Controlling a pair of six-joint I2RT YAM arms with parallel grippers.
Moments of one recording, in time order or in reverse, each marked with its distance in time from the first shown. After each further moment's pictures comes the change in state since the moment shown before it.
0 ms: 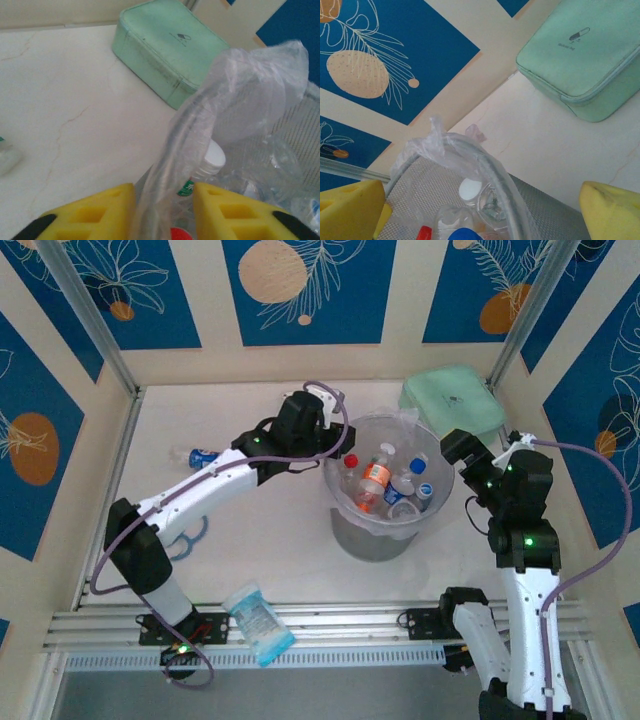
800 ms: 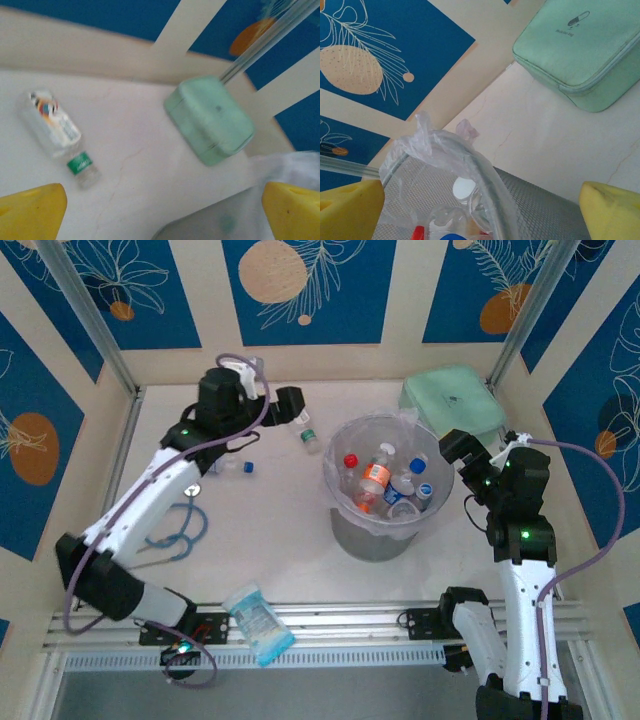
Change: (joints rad) left arm 0.322 -0.175 -0.118 0.036 0.116 -0.101; right arm -0.036 0.020 -0.033 0.024 -0.056 0.013
